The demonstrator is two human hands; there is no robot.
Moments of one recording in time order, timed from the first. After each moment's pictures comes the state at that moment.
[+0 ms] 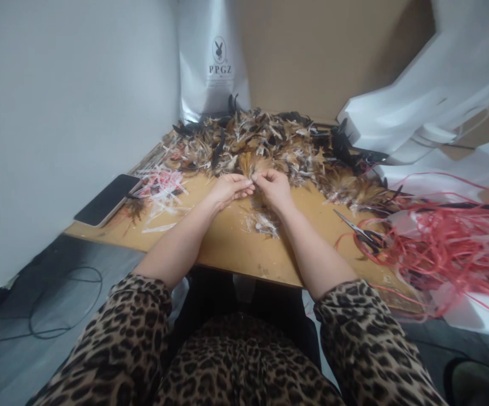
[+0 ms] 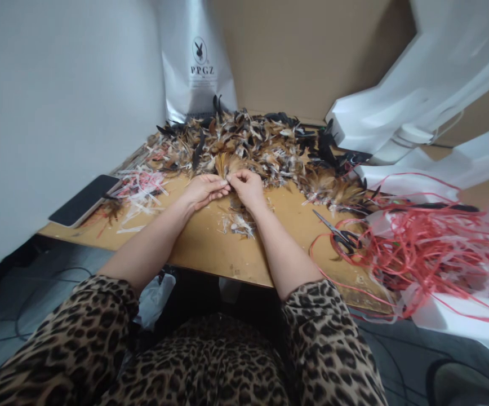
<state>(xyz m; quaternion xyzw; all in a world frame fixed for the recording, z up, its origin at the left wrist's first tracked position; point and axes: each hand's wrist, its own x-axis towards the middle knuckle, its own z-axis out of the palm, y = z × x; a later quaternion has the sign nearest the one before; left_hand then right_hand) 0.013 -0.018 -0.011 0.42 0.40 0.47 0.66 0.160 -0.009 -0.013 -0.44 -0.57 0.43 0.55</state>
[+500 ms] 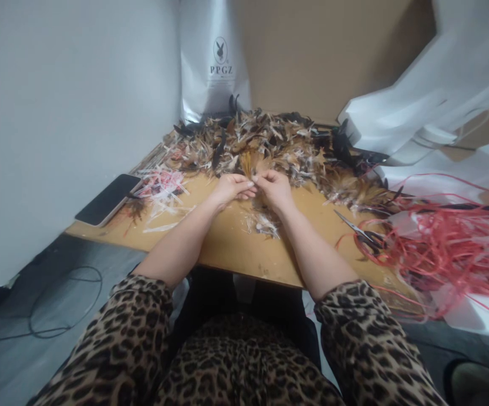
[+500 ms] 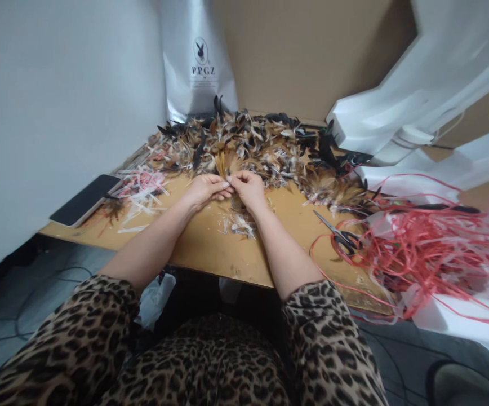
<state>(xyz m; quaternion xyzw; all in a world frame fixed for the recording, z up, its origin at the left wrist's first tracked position) 0.012 -0.015 -0.019 0.49 0.42 0.45 0.62 0.158 -0.009 -0.013 -0.44 -0.54 0.45 0.55</state>
